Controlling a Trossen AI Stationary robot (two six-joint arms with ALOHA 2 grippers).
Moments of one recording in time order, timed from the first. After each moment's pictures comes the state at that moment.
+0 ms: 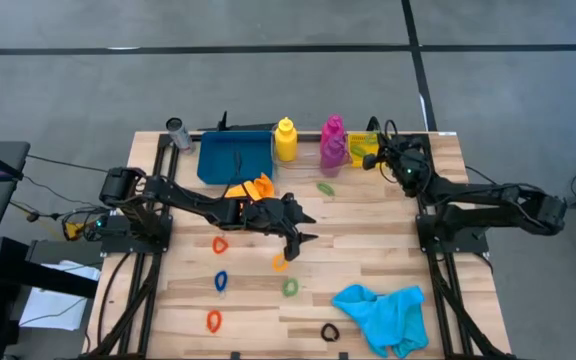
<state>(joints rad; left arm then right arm) -0.10 1.73 1.06 0.26 -0.13 -0.19 -0.59 1.04 0.25 0.63 0.63 0.04</state>
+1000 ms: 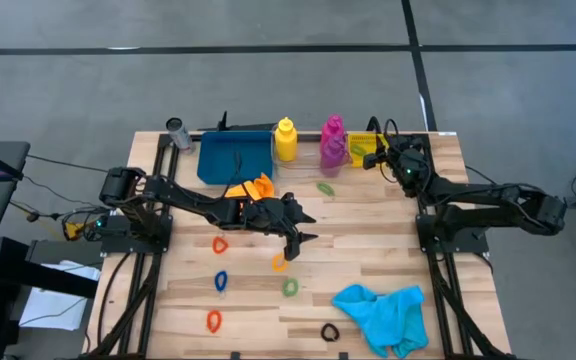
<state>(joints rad) -0.10 1.73 1.06 0.26 -0.13 -0.18 -0.59 1.04 0.25 0.62 0.66 0.07</state>
